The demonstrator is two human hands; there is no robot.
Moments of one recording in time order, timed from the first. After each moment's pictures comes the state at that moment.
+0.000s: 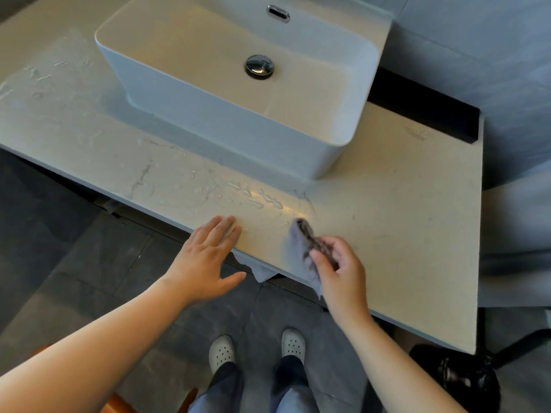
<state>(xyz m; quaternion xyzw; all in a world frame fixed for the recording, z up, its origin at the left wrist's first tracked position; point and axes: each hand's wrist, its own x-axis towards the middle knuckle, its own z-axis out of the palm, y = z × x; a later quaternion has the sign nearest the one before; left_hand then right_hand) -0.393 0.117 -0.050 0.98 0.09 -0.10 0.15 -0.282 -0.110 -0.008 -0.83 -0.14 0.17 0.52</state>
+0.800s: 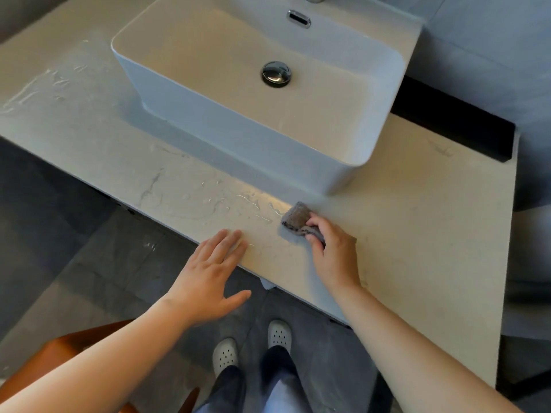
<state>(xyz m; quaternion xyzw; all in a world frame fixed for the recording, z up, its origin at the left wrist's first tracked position) -0.391 0.113 -0.050 0.98 0.11 -0.09 0.17 -0.204 -0.065 -0.055 -0.88 -0.31 0.08 0.35</state>
